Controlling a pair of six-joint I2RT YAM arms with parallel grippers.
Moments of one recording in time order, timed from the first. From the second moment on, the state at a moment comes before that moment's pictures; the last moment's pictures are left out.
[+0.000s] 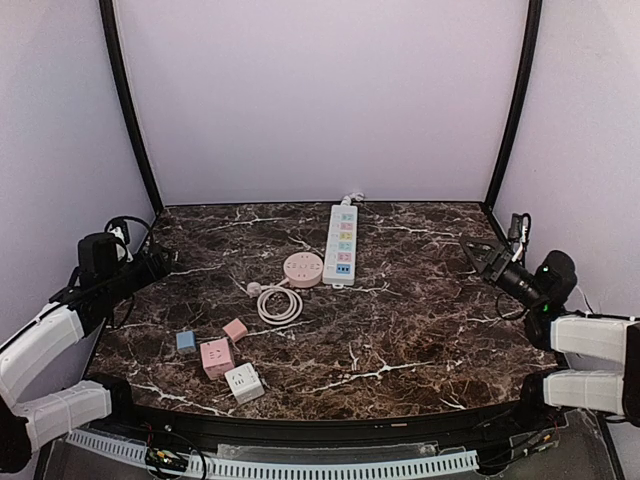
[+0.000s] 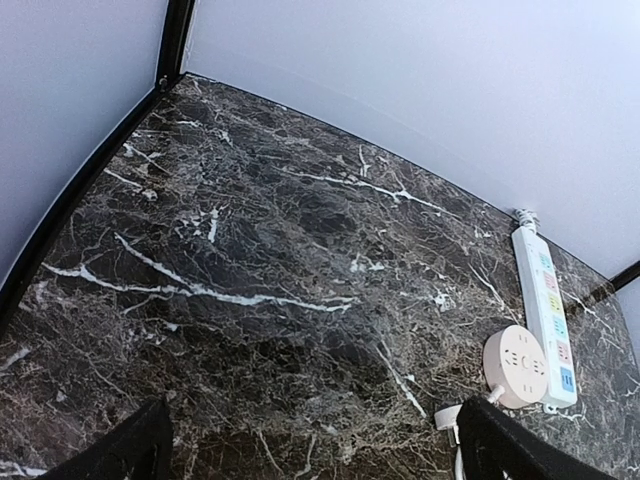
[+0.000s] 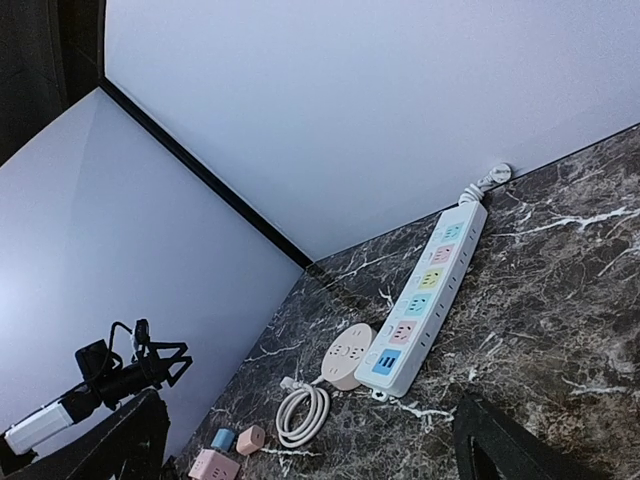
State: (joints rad) left arm -0.10 0.82 0.48 -0.12 -0.04 -0.48; right arm 0.06 1.03 0.19 0.94 -0.69 0.88
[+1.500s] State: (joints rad) left arm -0.54 0.93 0.49 -0.23 0.08 -0.45; right arm 0.62 0.70 0.24 0.23 -0.33 0.76
